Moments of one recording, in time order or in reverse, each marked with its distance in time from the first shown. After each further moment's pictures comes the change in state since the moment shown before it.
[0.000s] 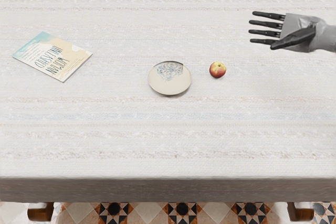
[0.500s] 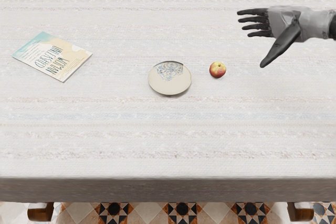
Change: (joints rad) left arm 0.000 0.000 0.000 0.000 0.000 0.000 0.000; right arm 0.054 0.001 0.110 0.195 -0.696 0.000 0.115
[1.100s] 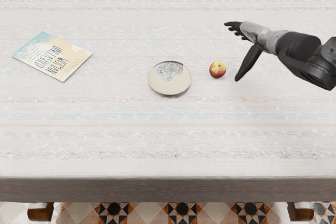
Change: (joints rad) left arm 0.000 0.000 0.000 0.000 0.000 0.000 0.000; right arm 0.004 0.135 -0.220 0.245 -0.445 -0.616 -0.082
